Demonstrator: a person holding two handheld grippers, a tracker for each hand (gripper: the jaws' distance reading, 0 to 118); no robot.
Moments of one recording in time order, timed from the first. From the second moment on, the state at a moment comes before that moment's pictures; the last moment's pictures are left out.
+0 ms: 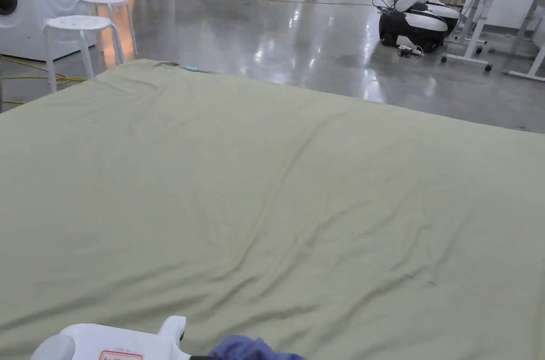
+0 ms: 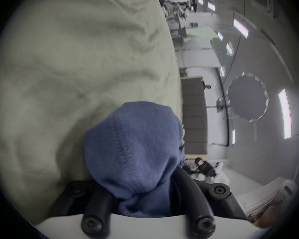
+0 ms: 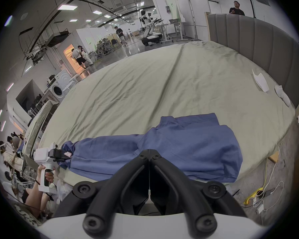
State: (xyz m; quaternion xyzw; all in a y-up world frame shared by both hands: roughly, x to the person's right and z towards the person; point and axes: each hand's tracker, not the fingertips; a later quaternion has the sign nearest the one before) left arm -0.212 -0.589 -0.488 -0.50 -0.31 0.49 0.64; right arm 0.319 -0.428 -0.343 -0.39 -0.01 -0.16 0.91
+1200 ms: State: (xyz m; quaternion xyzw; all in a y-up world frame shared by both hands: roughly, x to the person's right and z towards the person) left arm -0.108 -0.506 -0.486 -0.52 -0.28 0.37 0.72; right arm 0.332 -0.435 -0.327 -0.39 -0.05 -0.23 0.89
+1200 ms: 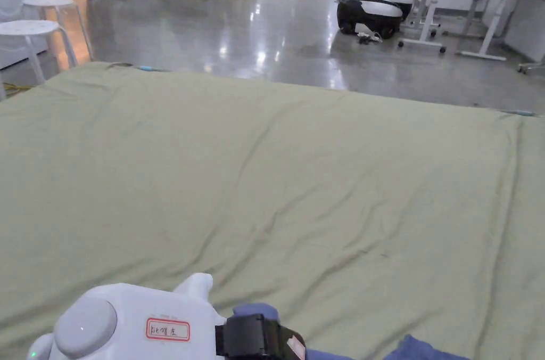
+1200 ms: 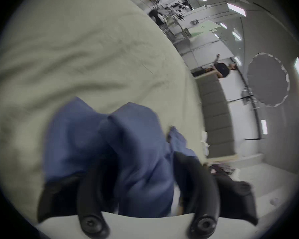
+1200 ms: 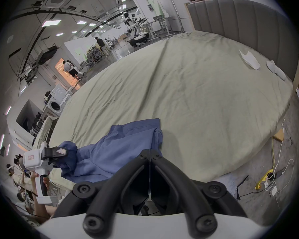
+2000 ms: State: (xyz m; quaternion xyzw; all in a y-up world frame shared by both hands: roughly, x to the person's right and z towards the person) left arm -0.054 -0.579 -0.481 -0.57 -0.33 0.42 0.63; right arm 0.344 -0.454 -0.325 -0.41 -0.04 -0.26 0.87
